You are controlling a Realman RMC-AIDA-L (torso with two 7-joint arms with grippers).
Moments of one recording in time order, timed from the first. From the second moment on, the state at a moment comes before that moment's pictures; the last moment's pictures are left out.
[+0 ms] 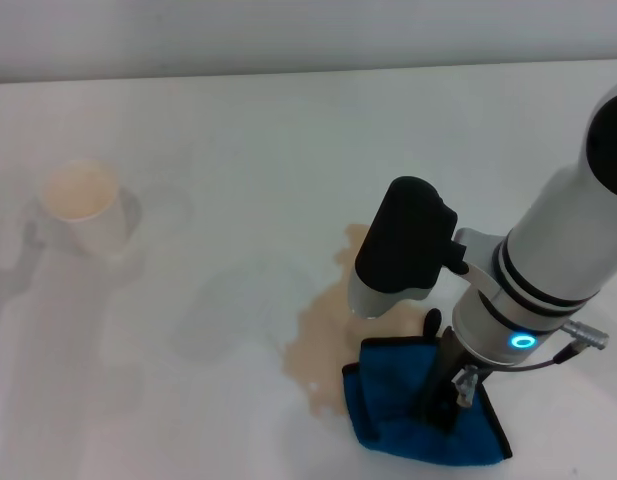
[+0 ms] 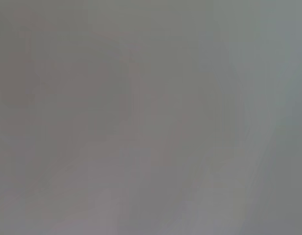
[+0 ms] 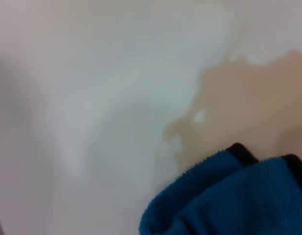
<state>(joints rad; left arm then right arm) -0.31 -2.07 2.83 0.17 -1.38 1.38 -0.41 0.50 2.02 -1.95 -1.40 0.65 1.53 -0.38</state>
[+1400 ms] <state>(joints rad) -0.31 -2.08 2.83 0.16 -1.39 1.38 -0.41 0.55 2.02 -1.88 -1.31 0.70 1.51 -0.41</state>
